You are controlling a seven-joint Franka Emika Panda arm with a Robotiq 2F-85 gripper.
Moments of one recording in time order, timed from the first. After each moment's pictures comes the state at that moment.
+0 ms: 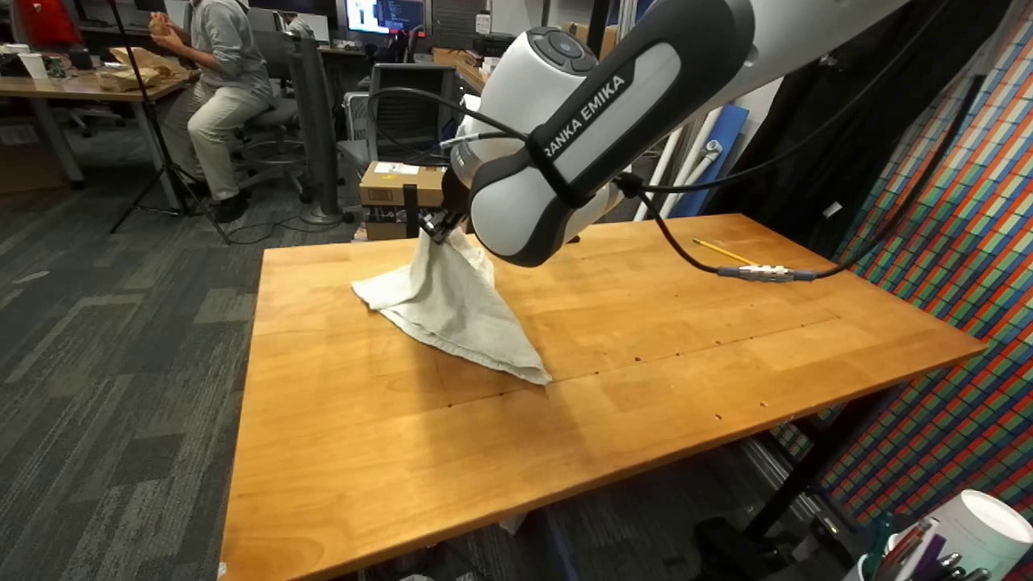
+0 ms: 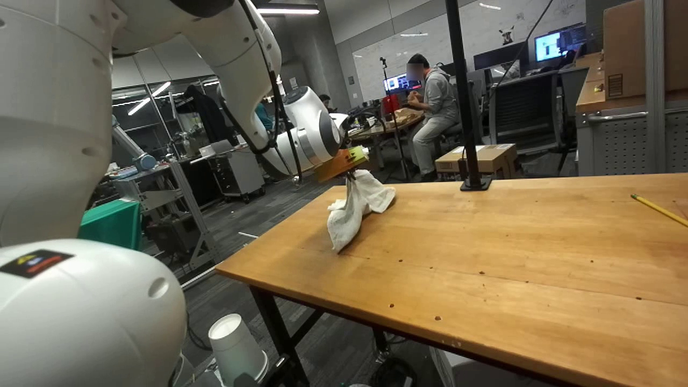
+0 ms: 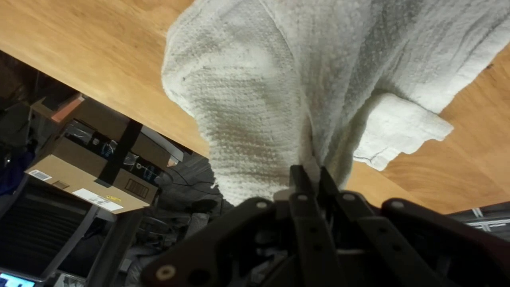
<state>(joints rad) 0.36 0.45 0.00 -1.99 -0.27 3.12 -0.10</state>
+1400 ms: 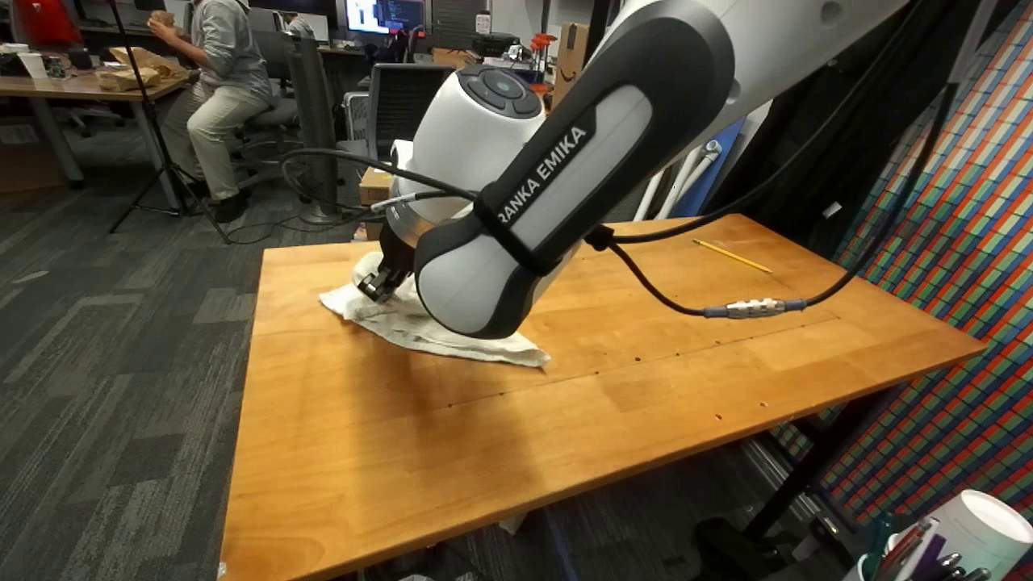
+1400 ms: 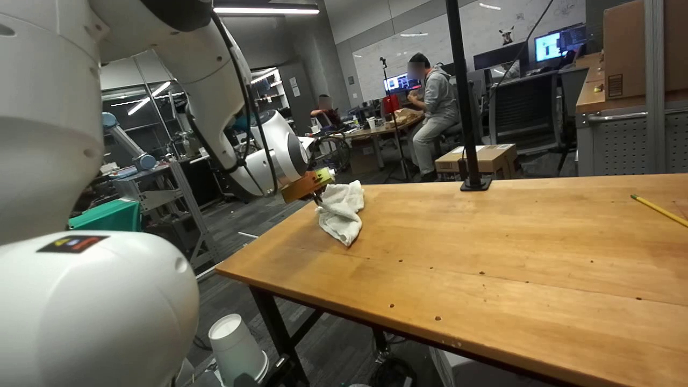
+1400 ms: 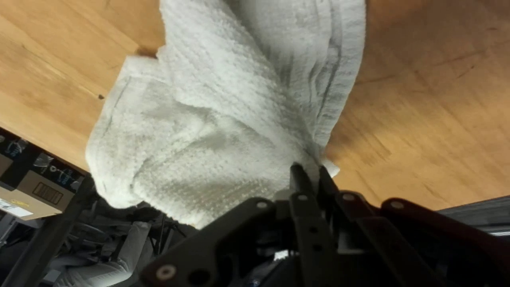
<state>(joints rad) 0.55 0.46 -0.03 -2.07 -0.27 3.13 -0.07</state>
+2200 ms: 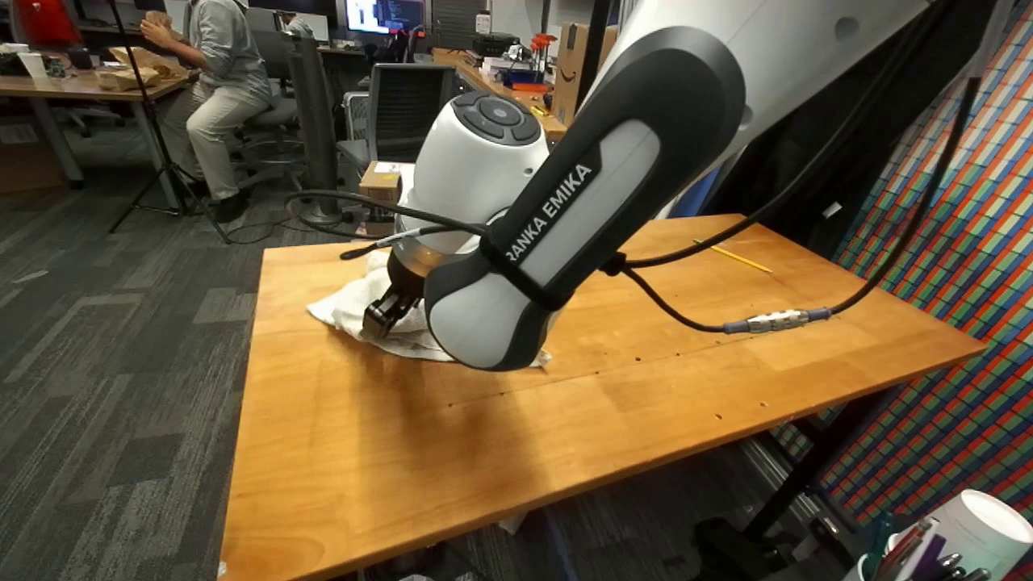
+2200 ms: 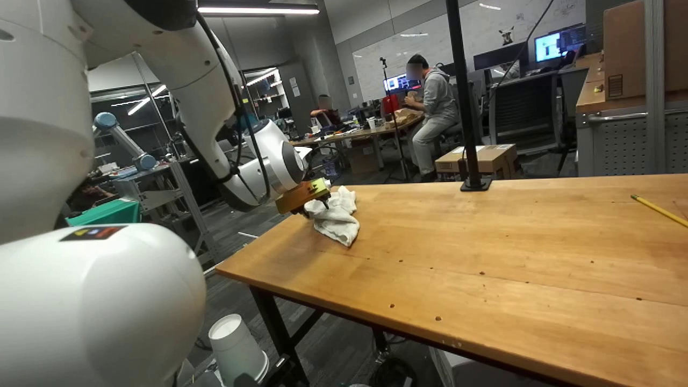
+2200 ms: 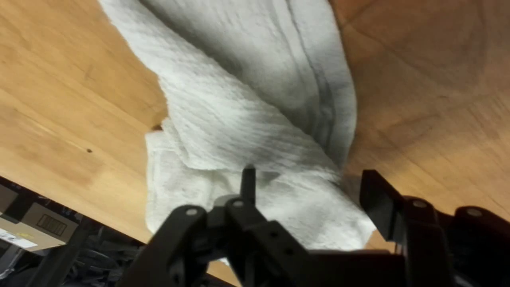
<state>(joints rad) 0.67 0.45 -0.15 -2.14 -0.27 3.13 0.00</state>
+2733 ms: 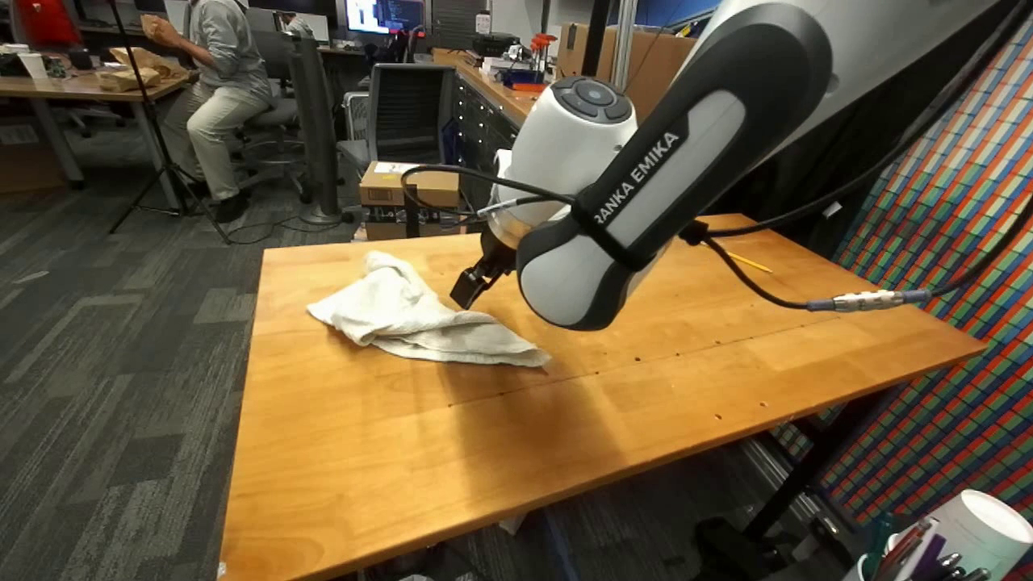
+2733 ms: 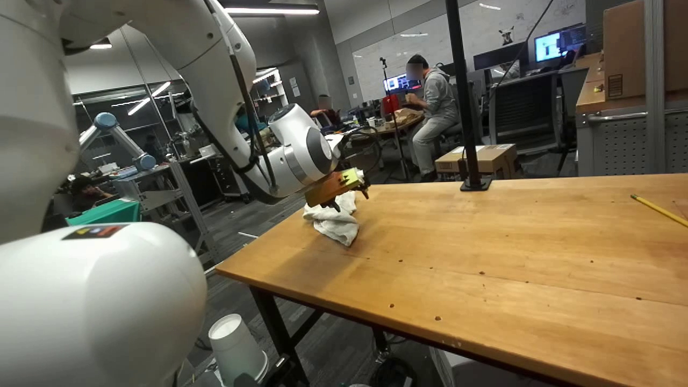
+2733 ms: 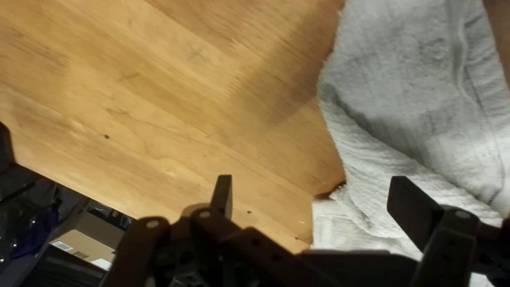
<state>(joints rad) 0.69 0.36 -0.35 -2.26 -0.27 3.13 0.01</state>
